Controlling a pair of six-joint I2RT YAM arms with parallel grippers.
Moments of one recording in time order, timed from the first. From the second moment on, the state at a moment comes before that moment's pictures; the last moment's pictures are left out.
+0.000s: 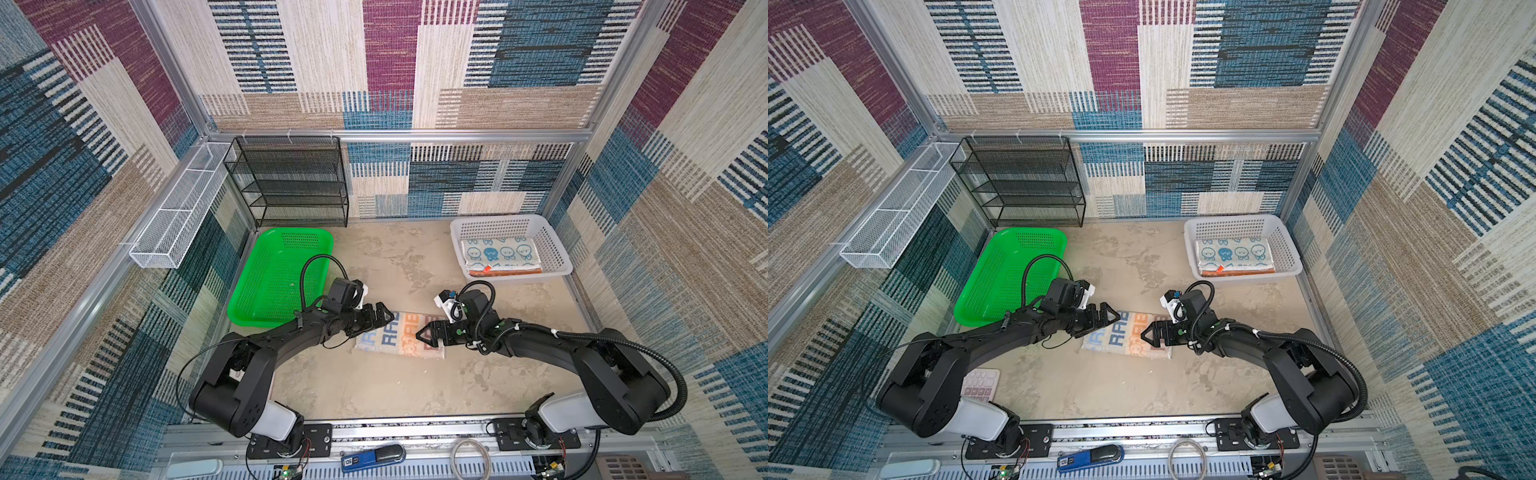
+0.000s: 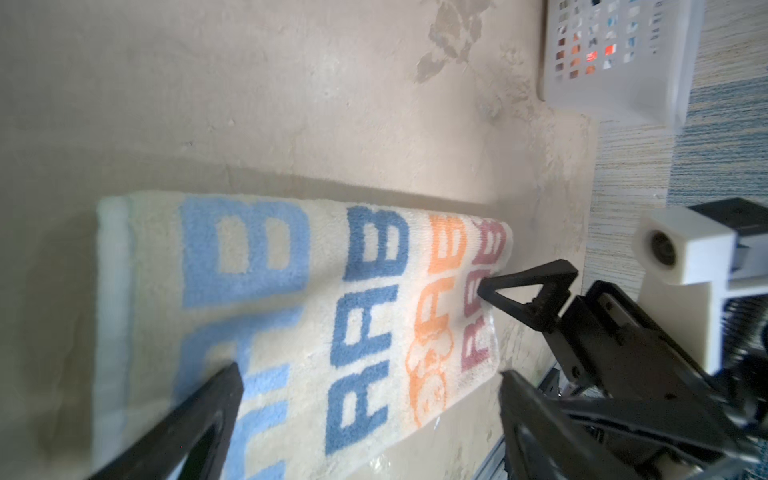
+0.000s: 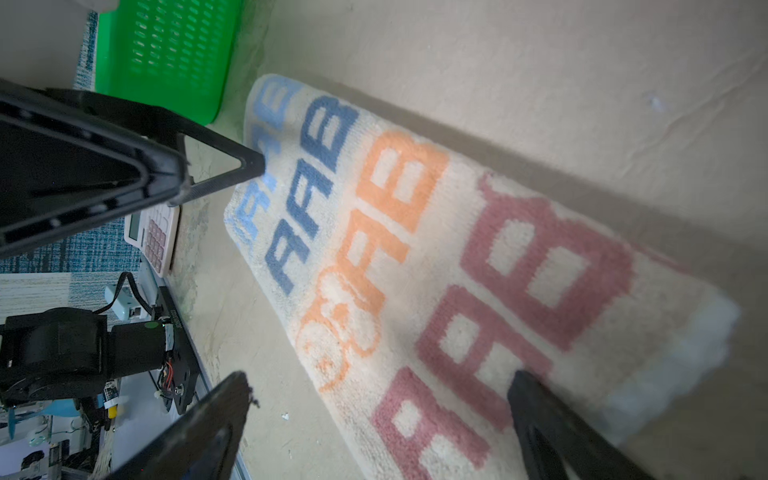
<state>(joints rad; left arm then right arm) -0.45 1.52 0.72 -0.13 0.46 -0.68 0.54 1.43 0.56 0.04 -0.52 0.49</state>
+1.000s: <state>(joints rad) -0.52 1.63 0.78 -0.06 0.43 -0.65 0.53 1.58 0.65 0.05 -0.40 0.54</state>
